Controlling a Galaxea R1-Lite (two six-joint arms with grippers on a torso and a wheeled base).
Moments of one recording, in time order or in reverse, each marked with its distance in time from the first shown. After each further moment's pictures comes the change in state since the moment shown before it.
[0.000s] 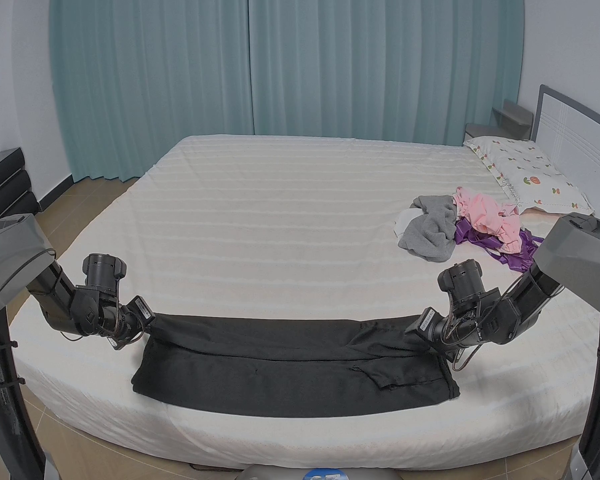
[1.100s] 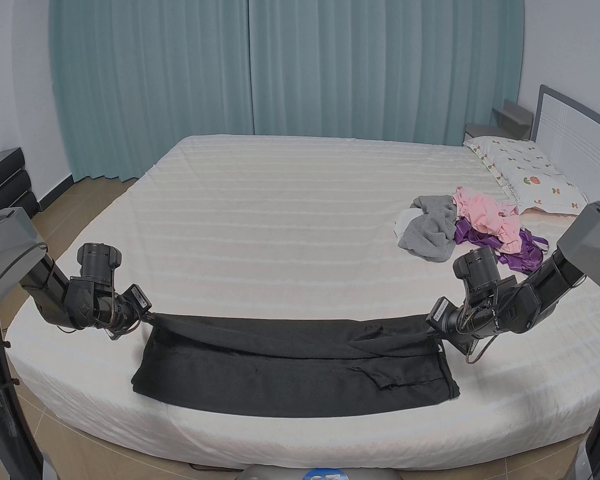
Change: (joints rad) left arm 0.001 -0.050 -0.010 -0.001 0.006 0.002; right arm -0.025 -0.102 0.018 0.081 -0.005 -0.007
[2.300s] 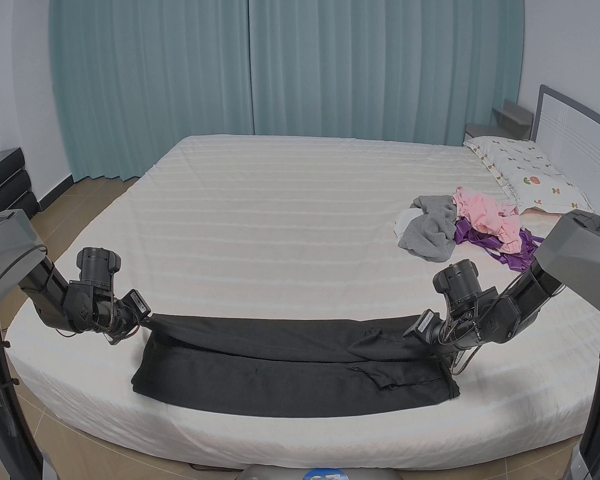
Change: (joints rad) left arm 0.004 -0.001 0.026 0.000 -0.001 0.000; right arm 0.055 0.080 -0.030 0.003 -0.008 0.097
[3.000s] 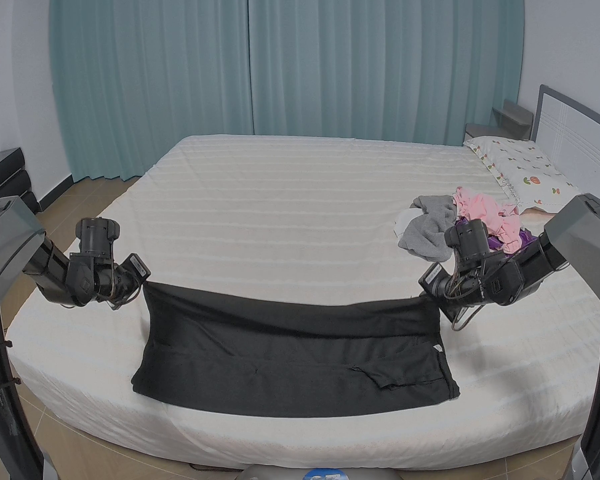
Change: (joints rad) left arm 0.003 0.016 -0.194 0.011 0.000 -0.010; right arm -0.084 0.014 -0.222 0.024 -0.008 -0.005
